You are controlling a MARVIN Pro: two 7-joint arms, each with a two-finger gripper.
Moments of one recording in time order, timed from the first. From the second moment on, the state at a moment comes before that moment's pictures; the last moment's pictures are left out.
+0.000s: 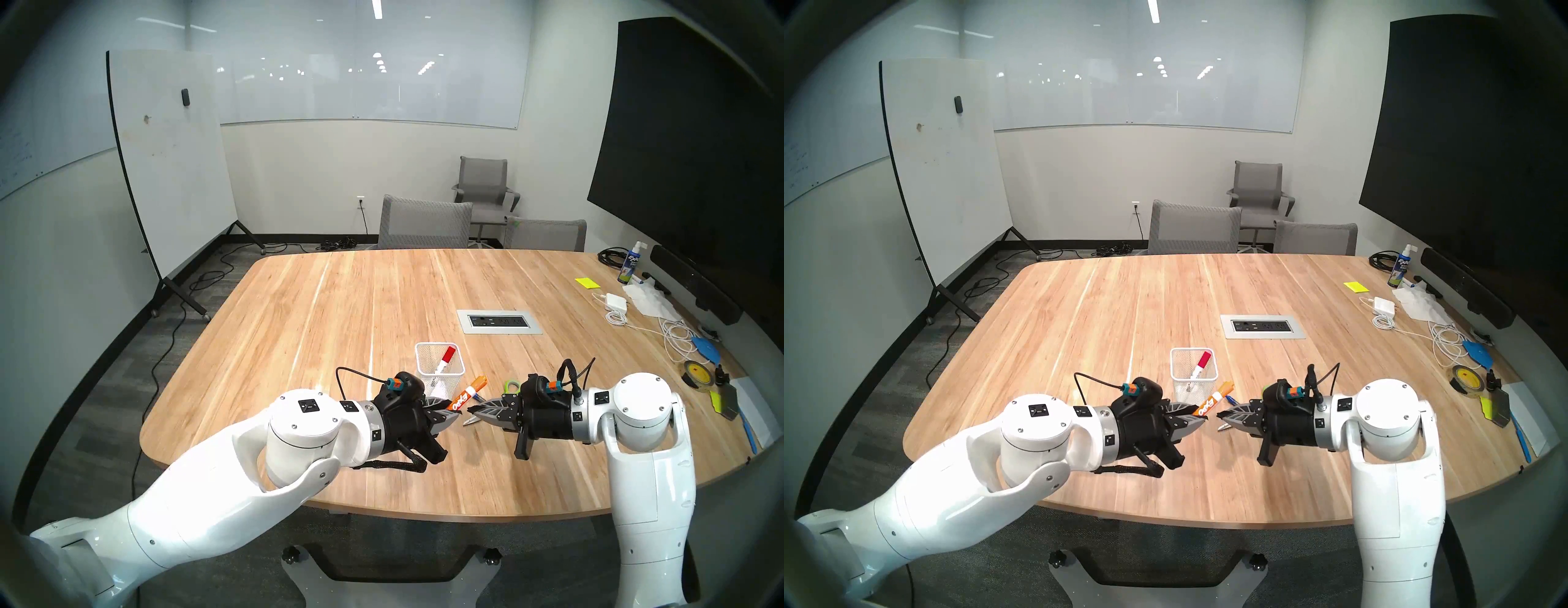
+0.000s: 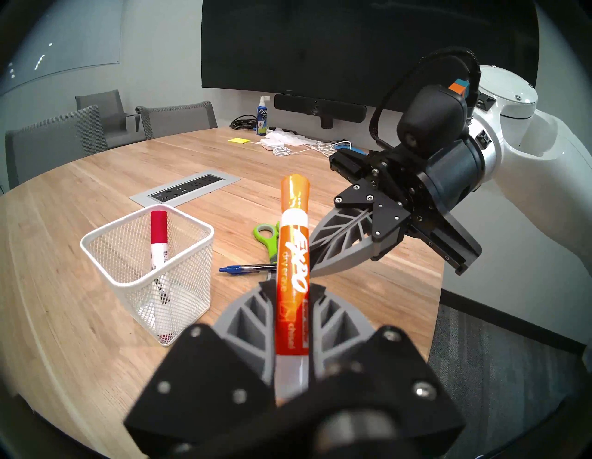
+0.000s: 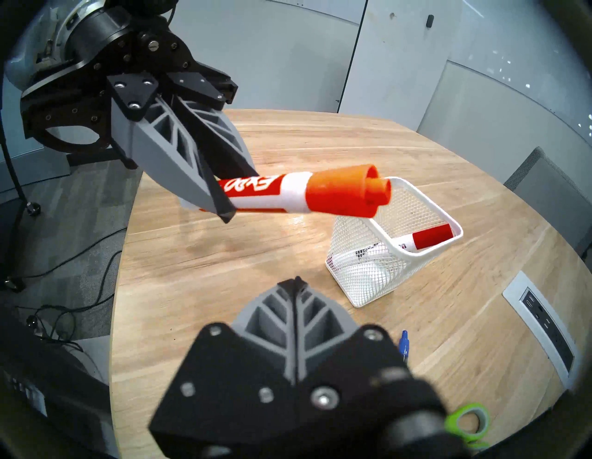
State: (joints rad) left arm 1.36 -0.92 -0.81 -2.03 -0.65 0.49 -0.15; right arm -1.63 -1.37 1.84 -1.91 -0.35 0.21 1.44
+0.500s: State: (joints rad) left arm 1.36 -0.92 -0.80 -2.03 -0.64 0.49 -0.16; right arm -1.63 -1.38 1.84 -1.93 -0.35 0.22 1.43
